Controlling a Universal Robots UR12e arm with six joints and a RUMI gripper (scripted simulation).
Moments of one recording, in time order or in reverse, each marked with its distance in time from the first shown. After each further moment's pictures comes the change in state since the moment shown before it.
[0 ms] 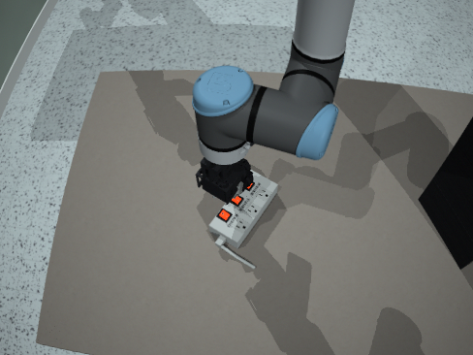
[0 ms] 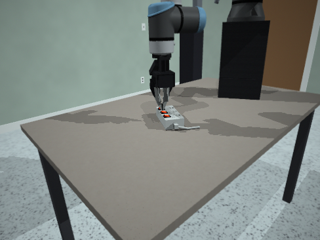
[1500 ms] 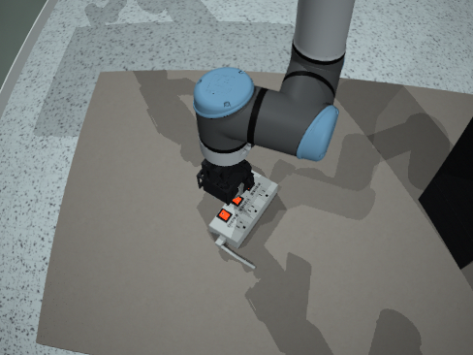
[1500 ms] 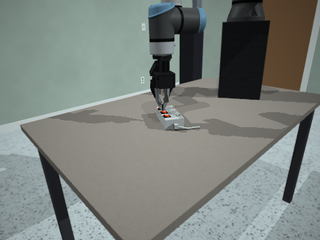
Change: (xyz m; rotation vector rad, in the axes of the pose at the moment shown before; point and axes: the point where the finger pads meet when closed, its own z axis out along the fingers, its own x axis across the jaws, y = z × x) arm 0.002 0.000 0.003 0.000 0.002 0.000
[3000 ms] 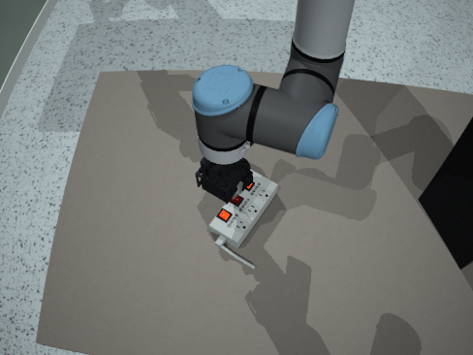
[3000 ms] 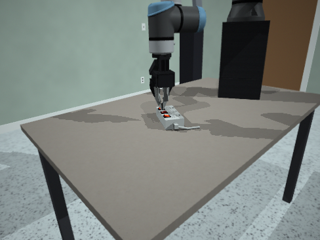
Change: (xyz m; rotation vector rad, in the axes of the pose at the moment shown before) arm -0.002 0.001 -0.005 -0.001 -0.002 0.000
